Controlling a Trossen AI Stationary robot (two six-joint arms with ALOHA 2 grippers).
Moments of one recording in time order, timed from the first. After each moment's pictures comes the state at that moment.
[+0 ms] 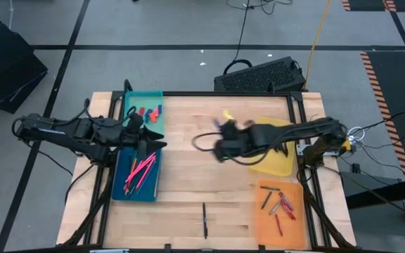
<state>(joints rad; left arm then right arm) -0.16 0.84 0.91 -0.43 -0.24 -0.79 0.16 1.74 1.72 -1.30 0.56 0.95</state>
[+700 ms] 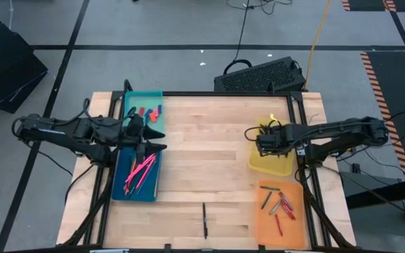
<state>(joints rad) -0.16 0.84 0.91 -0.40 -0.20 -0.59 -0.07 1.21 0.70 -1.17 0.20 1.37</state>
